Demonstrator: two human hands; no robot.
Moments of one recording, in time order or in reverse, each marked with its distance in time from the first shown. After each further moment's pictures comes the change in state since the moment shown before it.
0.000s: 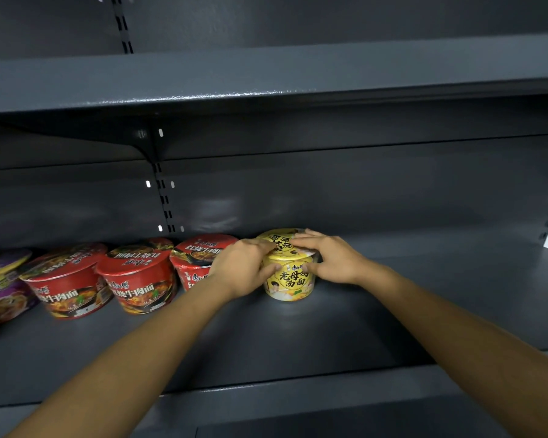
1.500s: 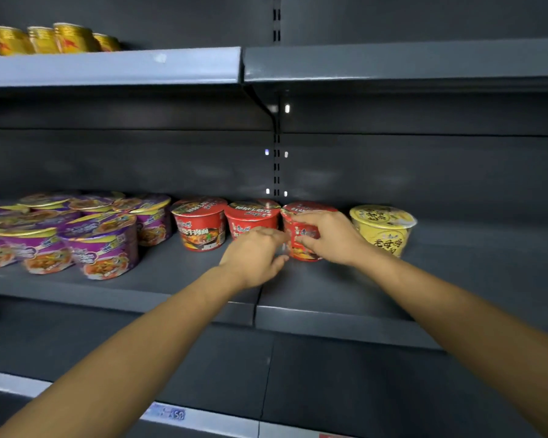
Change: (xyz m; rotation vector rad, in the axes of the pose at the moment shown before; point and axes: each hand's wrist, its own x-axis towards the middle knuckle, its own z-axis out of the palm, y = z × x) left_hand -0.170 -0.083 -0.052 0.004 0.012 -0.149; right_hand 0.001 -0.195 0.071 -0.123 0.123 -0.210
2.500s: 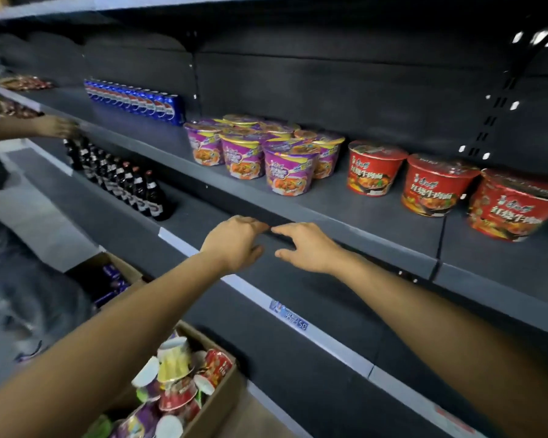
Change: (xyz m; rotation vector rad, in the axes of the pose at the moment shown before) left_hand -0.277 -0.168 -0.032 0.122 -0.128 -0.561; right_hand 0.001 -0.272 0.187 0.211 -0.485 -0.382
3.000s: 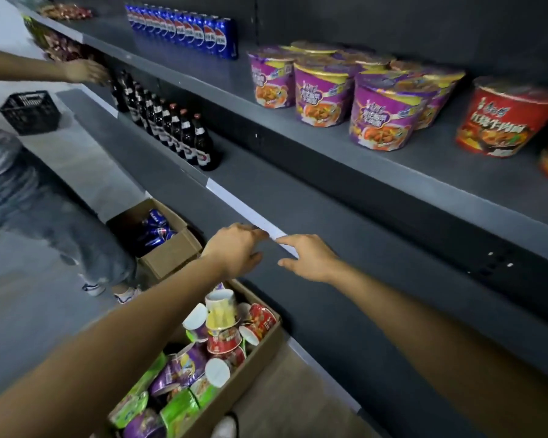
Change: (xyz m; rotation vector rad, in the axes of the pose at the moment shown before) left_hand -0.057 -0.130 0.089 0.002 -0.217 -0.137; right_hand 0.071 -0.045 0.151 0.193 -0.235 0.090
